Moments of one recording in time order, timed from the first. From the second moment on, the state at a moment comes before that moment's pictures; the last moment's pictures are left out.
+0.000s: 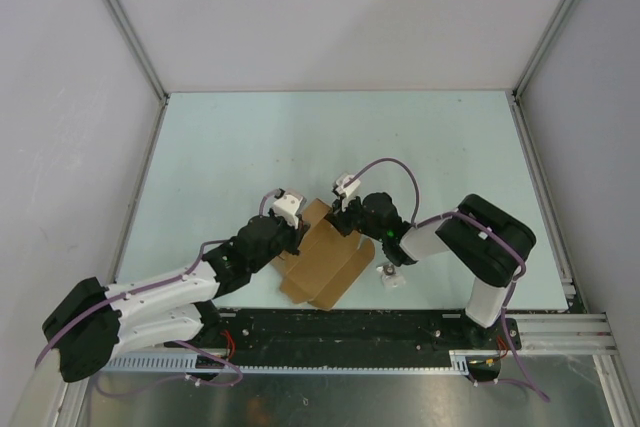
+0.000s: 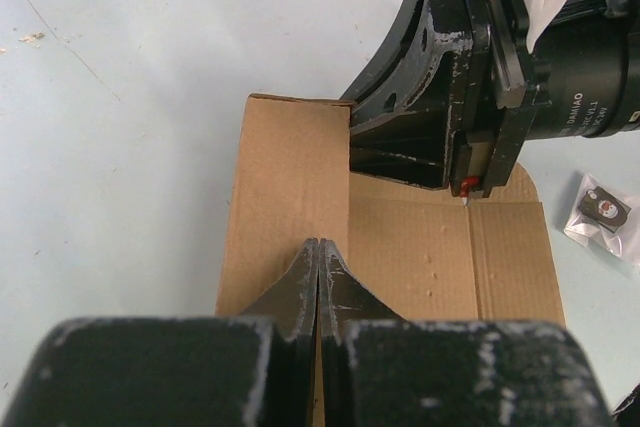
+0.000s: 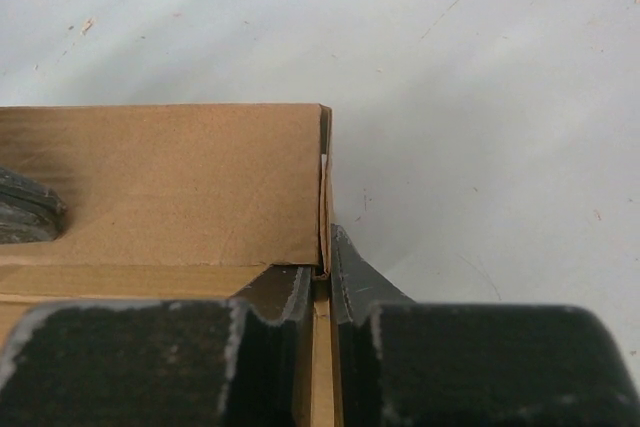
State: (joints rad) left arm -0.88 0.99 0.35 0.28 -0.20 -0.20; right arm 0.82 1.78 0.61 0.91 -0.13 0.09
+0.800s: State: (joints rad) left arm -0.86 0.91 0.38 0.22 -0.25 -0.20; right arm 0.82 1.67 0.61 0.74 -0.21 0.07
